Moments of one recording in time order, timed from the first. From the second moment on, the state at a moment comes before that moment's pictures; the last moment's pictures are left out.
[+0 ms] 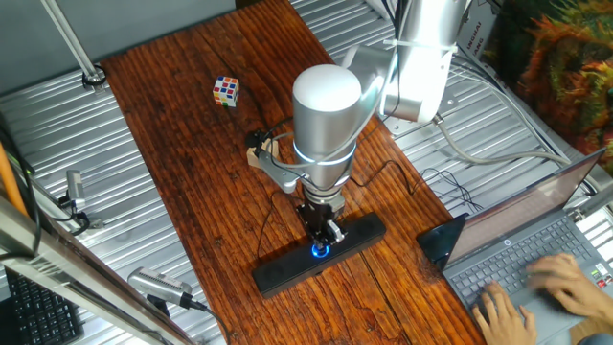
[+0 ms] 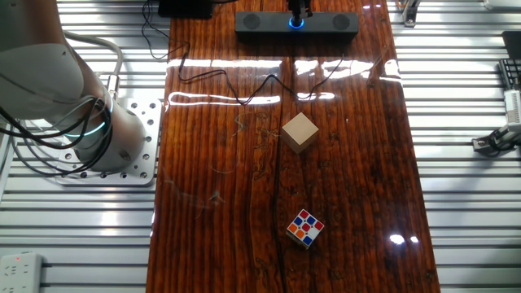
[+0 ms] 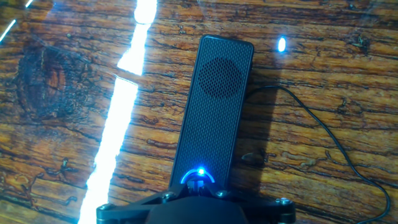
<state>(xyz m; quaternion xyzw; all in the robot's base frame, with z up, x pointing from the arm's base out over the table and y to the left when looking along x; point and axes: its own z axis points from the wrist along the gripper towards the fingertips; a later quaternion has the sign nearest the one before) 0.446 0.302 0.085 -0.10 0.99 0.10 0.05</state>
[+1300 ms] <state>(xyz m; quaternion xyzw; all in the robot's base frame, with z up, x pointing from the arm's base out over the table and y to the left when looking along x) 0.446 0.302 0.085 -0.12 0.99 0.09 0.05</state>
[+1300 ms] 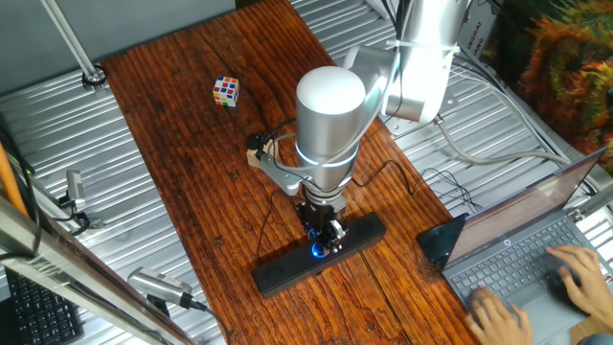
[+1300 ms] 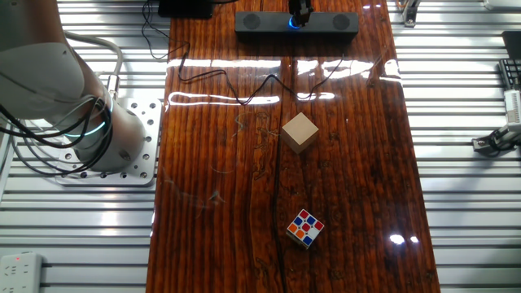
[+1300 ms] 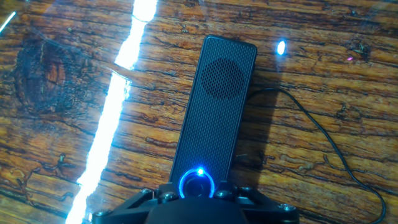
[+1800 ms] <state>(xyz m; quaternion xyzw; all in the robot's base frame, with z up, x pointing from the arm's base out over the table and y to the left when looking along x) 0.447 0.301 0.083 -0.13 0.99 0.09 0.05</state>
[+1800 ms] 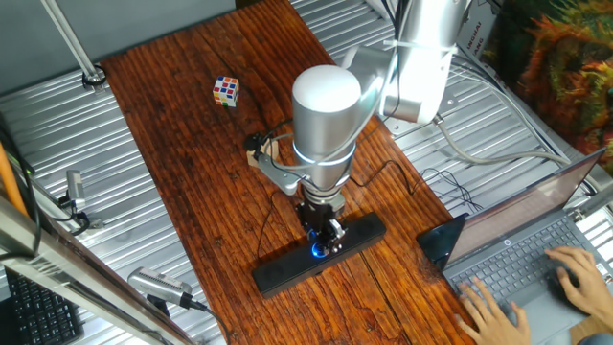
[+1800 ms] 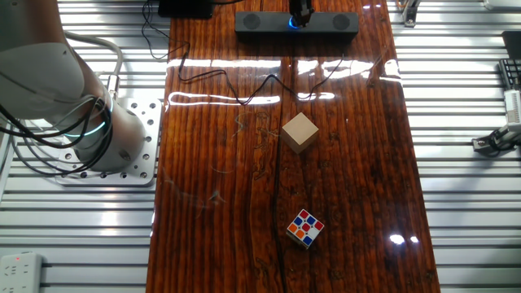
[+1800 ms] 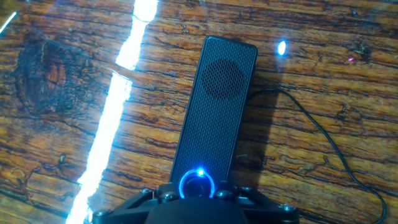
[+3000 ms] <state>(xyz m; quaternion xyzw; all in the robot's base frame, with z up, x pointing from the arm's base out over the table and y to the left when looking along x) 0.448 0.302 0.082 -0.14 0.98 0.11 0.05</state>
